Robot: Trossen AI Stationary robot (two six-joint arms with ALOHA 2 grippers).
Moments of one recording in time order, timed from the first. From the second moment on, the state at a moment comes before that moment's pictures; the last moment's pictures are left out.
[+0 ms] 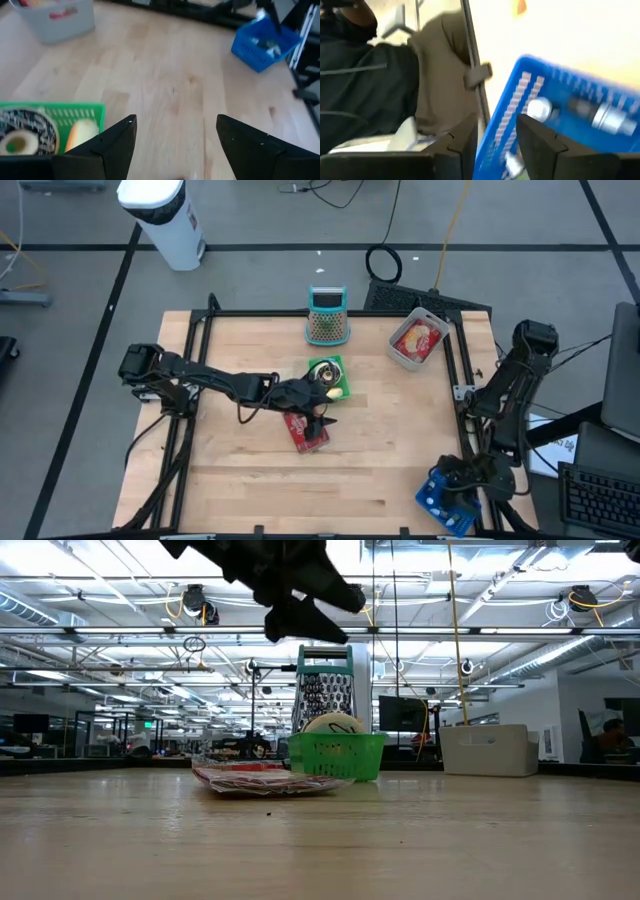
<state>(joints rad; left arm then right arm) -0.12 1.64 1.10 -0.03 -0.09 -0.27 1.24 1.13 0.54 -0.14 0.29 1.53</state>
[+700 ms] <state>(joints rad) -0.19 1.64 0.96 -0.52 -0.39 -0.70 0.94 1.13 0.53 -0.01 0.37 0.78</state>
